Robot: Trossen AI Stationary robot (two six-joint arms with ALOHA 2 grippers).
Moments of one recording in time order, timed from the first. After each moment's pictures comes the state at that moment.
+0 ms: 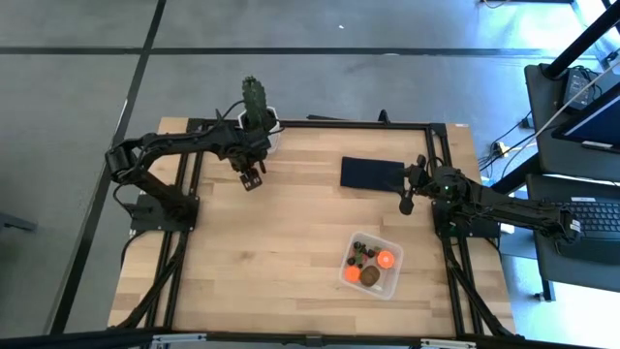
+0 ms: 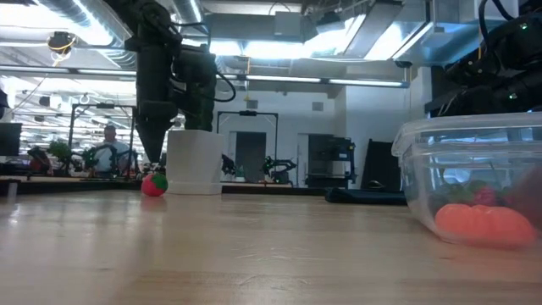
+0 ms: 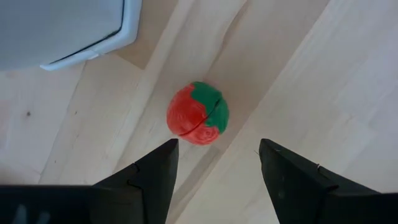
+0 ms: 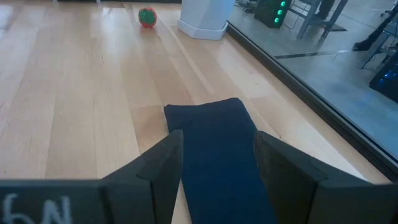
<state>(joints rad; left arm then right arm) 0.52 1.49 0.96 -0.92 -0.09 -0.02 -0.34 0.29 0.08 -0.13 0.10 -0.11</state>
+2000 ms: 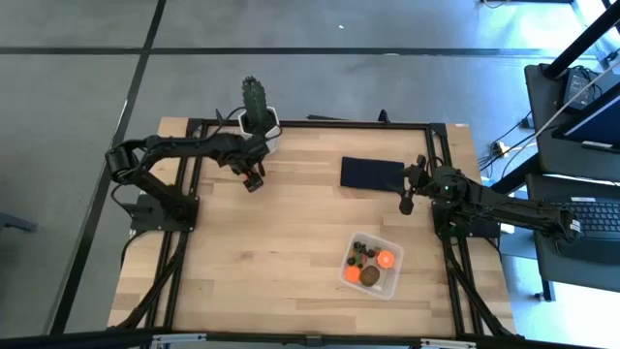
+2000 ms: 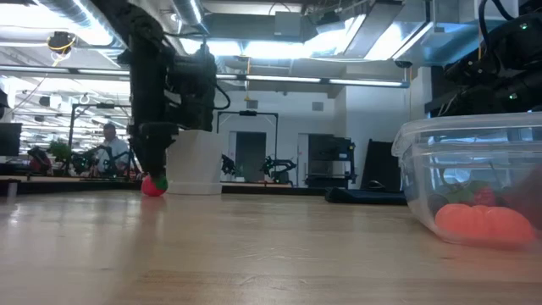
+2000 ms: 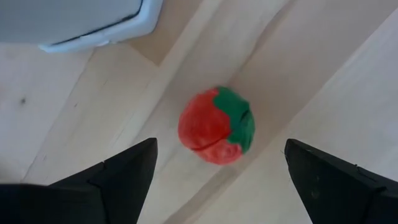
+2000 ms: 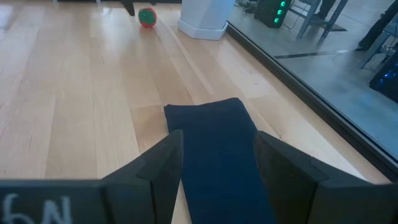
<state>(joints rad) 0.52 1.49 0.84 -0.76 -0.16 -0.13 -0.34 0.29 0.08 -0.13 0.10 -0.11</state>
